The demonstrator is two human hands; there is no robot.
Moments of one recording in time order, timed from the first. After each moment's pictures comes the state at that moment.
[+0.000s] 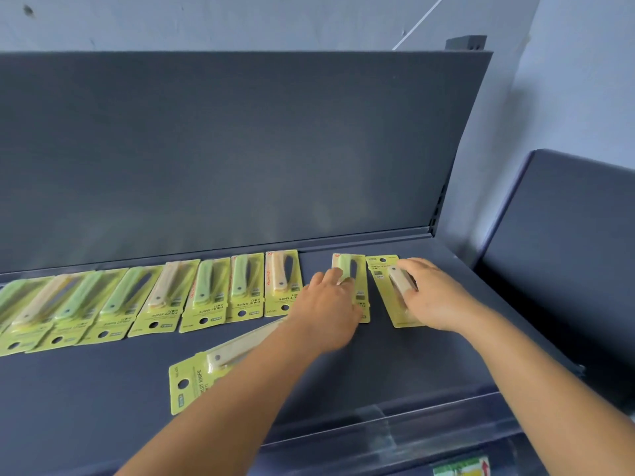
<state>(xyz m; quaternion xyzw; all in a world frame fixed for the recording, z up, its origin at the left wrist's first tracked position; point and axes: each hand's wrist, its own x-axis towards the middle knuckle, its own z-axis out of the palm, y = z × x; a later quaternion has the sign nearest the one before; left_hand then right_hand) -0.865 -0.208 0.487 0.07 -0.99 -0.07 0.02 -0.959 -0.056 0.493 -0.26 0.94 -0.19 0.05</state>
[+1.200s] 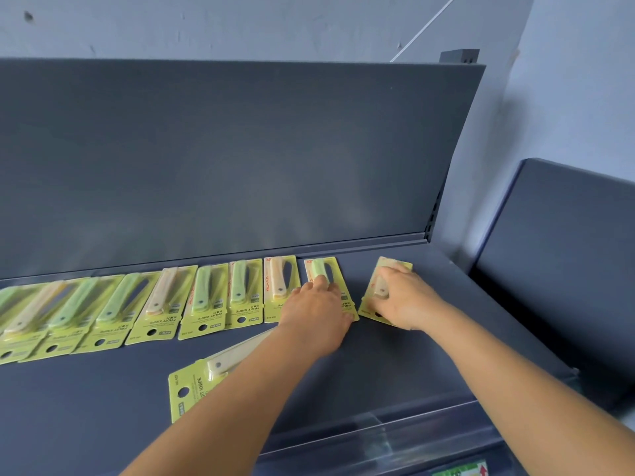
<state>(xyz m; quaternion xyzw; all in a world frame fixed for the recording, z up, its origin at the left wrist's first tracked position) -0.861 -0.217 0.490 0.10 -0.99 -0.02 0.00 -0.960 -0.091 0.487 -0.24 0.96 -0.14 0.07</state>
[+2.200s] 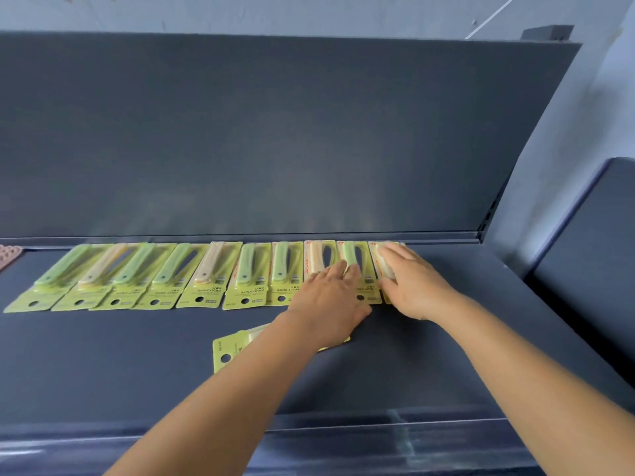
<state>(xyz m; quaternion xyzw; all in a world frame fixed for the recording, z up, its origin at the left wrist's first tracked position) -0.832 -0.243 0.494 0.10 -0.99 -0.09 0.02 -0.948 -0.130 0.492 -0.39 0.91 -0.14 0.03</state>
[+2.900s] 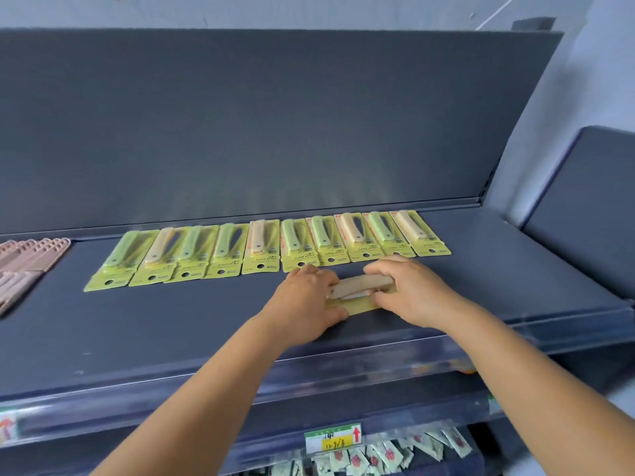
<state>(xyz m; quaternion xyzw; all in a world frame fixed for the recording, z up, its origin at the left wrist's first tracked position) -0.708 -0.305 0.487 0.08 -0.98 -0.17 0.02 -0.810 -0.149 0.486 -0.37 0.91 -0.21 0.05</state>
